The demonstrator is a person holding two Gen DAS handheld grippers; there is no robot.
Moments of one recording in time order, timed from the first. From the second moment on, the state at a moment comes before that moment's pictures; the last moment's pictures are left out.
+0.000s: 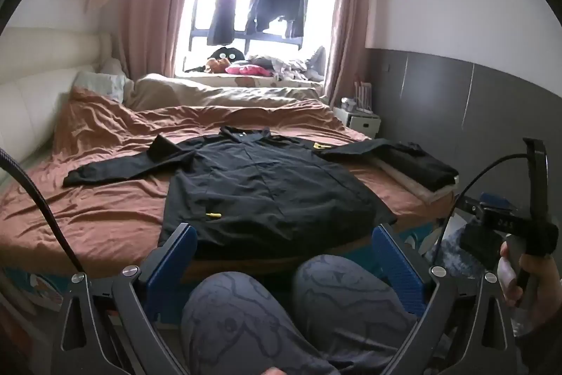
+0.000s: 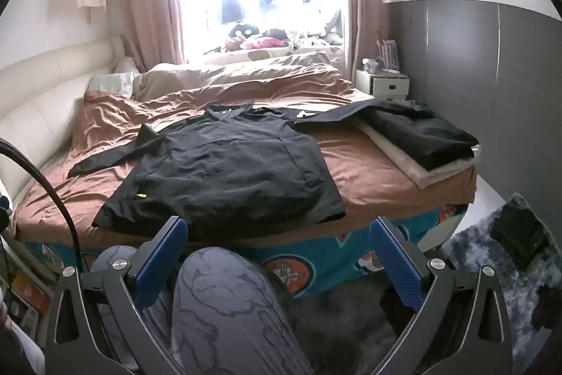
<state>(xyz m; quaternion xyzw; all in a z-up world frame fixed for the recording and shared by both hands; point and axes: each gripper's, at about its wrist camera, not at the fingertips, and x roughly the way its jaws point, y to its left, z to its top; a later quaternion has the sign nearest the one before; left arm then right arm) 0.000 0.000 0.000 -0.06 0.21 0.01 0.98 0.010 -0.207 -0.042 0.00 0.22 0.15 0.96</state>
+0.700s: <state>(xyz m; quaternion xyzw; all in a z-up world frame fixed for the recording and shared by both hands) -0.008 -0.004 0.008 -0.06 0.20 -0.01 0.98 0.004 -0.206 -0.040 0.01 0.22 0.16 0.96</state>
